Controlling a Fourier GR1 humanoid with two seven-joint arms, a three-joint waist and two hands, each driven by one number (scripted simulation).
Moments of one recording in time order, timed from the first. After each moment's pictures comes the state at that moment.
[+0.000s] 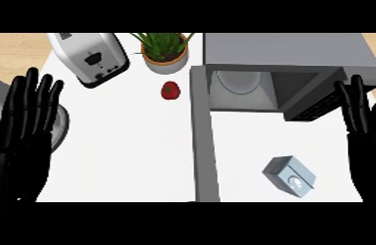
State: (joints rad) left arm 0.00 0.08 -0.03 -2.10 -0.02 0.01 -0.01; right arm 0.01 -0.11 -0.01 -2.10 0.00 -0.01 -0.01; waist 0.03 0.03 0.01
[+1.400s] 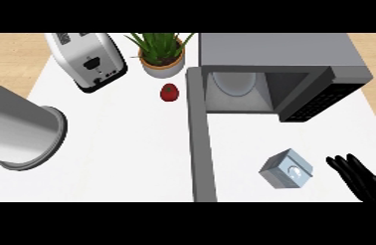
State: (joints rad) left arm 0.40 0.13 0.30 -2.34 0.49 -0.27 0.14; right arm 0.39 -0.26 -0.06 -2.24 -0.20 0.54 -0.19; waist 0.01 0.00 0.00
